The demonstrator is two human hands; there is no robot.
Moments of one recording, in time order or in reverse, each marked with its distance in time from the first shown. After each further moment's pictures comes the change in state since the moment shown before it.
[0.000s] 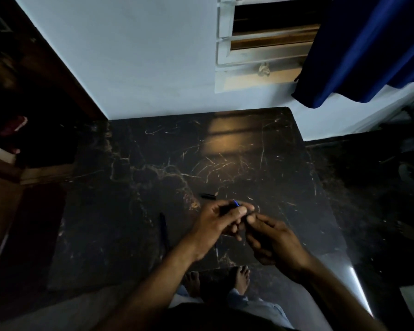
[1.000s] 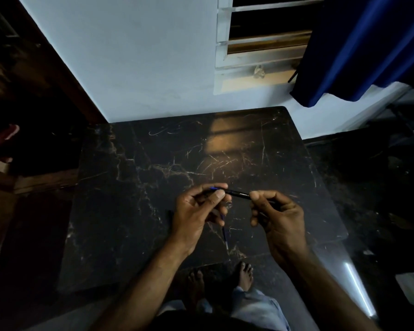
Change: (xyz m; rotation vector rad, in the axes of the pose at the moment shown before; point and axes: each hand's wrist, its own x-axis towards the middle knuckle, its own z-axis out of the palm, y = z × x) left_hand -0.050 0.030 -0.035 -0.102 0.259 0.235; right_hand 0.006 0.003 0.063 0.093 0.437 -0.491
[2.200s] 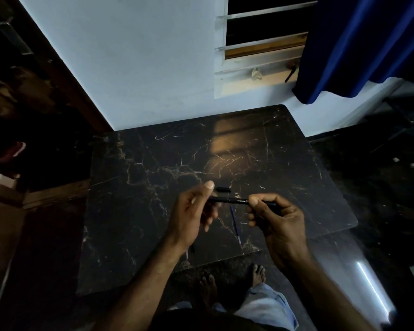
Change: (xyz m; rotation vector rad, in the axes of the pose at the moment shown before) left_hand -0.027 0.023 -0.034 0.330 -0.064 0.053; right_hand -0.043 0.018 0.026 0.082 -0.013 -0.047
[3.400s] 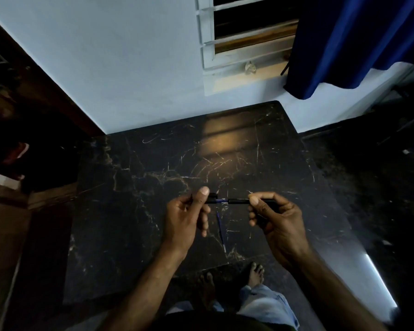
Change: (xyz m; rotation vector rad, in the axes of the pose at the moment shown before) left_hand 0.031 -0.004 0.056 -0.069 0.192 -0.122; right_hand 0.051 -0.020 -0.063 0.073 -0.047 0.129
